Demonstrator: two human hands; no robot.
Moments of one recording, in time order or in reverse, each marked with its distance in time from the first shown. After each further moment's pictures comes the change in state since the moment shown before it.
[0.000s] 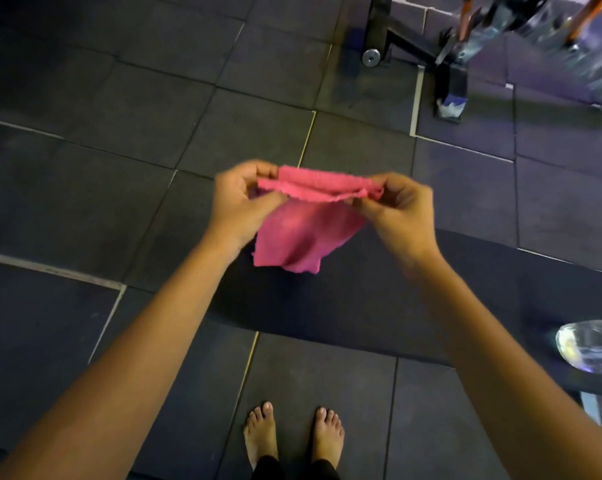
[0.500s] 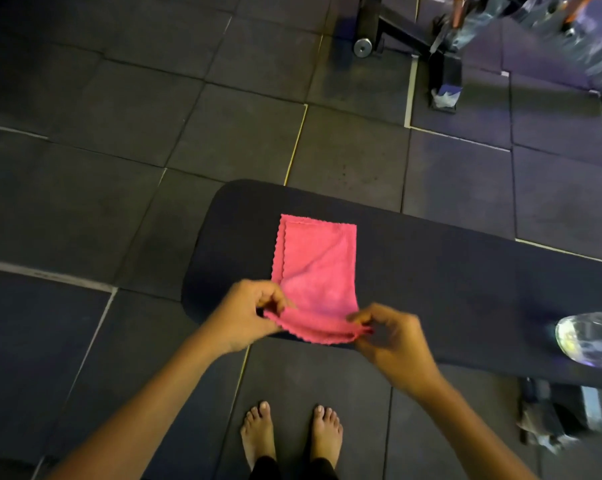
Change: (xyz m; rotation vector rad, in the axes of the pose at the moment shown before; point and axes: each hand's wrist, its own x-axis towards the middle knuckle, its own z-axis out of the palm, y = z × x) left_hand -0.095 -0.078 0.009 0.195 -0.520 -0.289; right_hand -0.131 0.081 -0.044 -0.323 -0.238 0.092
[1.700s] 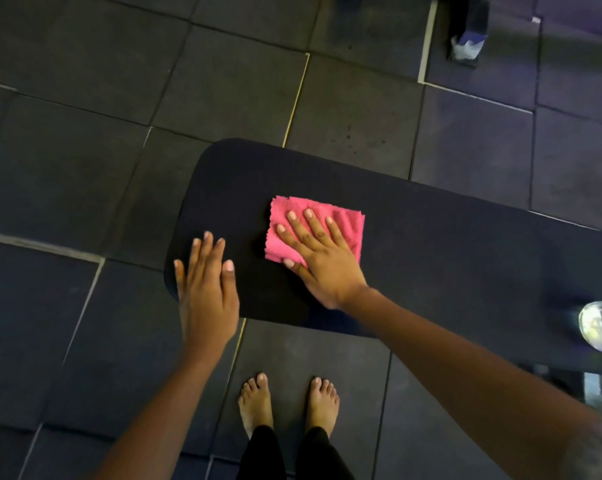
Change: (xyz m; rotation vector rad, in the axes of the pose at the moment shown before) left_hand 0.012 -0.083 0.020 0.520 0.736 -0.043; right_hand 0.116 0.063 0.083 -0.874 -0.350 -0.321
